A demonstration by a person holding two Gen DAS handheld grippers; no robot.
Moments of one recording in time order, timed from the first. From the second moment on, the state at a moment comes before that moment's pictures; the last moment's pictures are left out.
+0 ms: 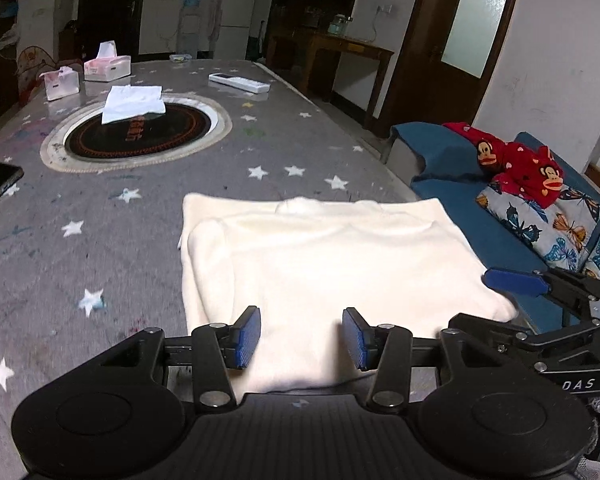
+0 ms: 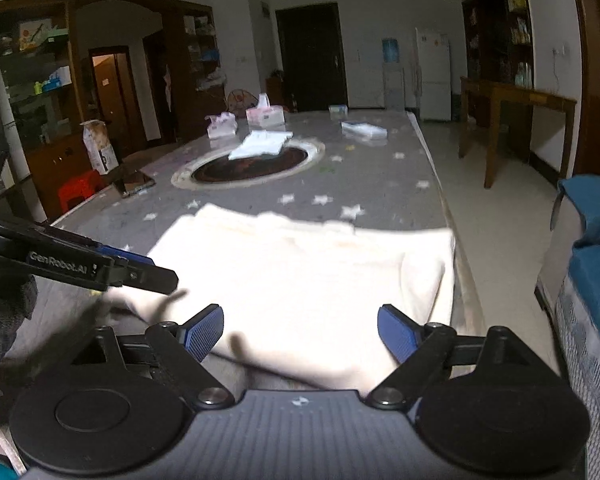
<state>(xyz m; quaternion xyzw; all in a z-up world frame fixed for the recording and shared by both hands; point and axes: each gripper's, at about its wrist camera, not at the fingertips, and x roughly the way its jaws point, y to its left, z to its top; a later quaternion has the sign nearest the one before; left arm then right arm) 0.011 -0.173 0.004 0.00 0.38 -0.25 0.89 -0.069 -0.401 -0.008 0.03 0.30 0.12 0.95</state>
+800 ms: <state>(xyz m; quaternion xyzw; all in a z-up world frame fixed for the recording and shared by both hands) 0.000 -0.157 0.007 0.00 0.37 -0.24 0.90 -0.075 -0.388 -0.005 0.01 0.29 0.13 0.95</state>
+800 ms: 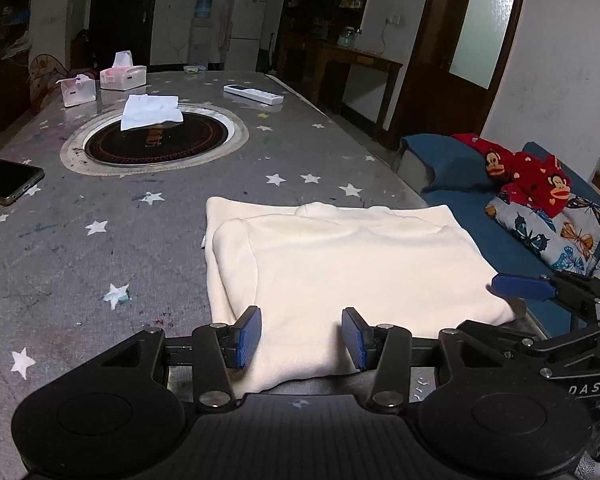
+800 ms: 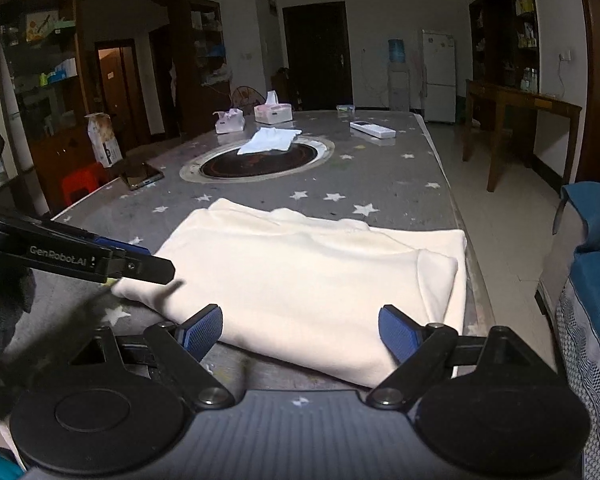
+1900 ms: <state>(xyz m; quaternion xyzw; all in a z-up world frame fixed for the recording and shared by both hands) -0.001 -0.154 0.000 0.01 0.39 -0.20 0.90 -0.069 -0.371 -0.011 0.00 0.30 0.10 0.95</state>
